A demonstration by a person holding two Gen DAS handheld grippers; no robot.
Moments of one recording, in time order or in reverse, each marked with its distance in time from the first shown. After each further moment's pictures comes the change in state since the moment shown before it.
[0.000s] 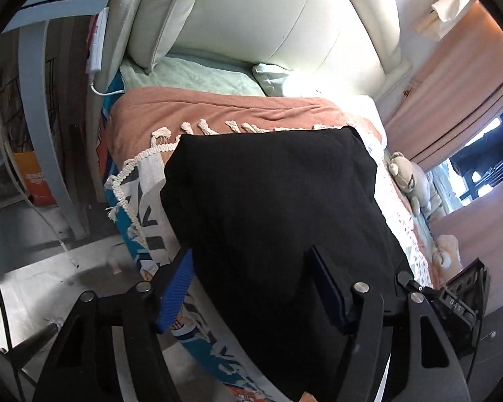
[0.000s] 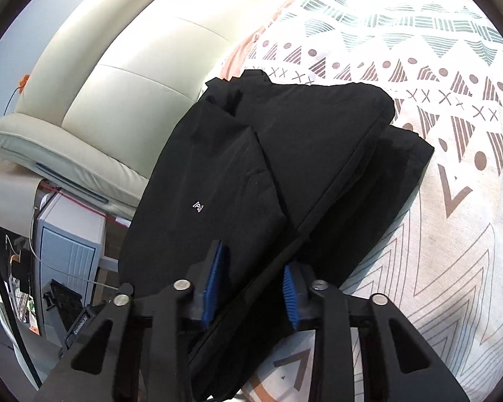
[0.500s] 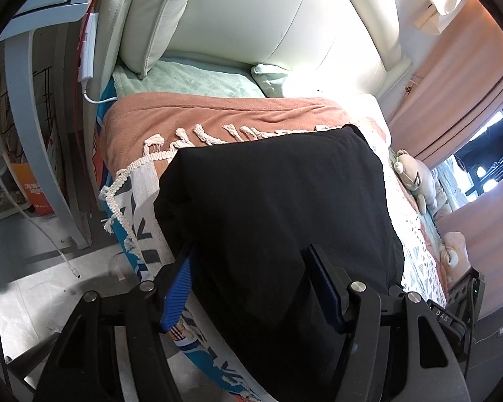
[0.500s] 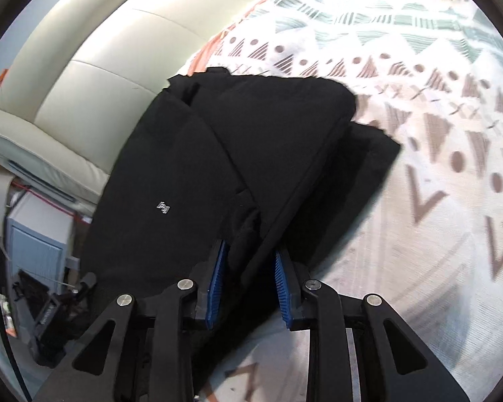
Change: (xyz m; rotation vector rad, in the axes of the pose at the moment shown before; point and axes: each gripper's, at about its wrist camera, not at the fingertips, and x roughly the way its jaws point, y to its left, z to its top) left arm 0.011 -0.009 0.002 0.026 -0.004 0.032; right arm 0.004 -0.016 -0.011 -0.031 -0.012 -0.167
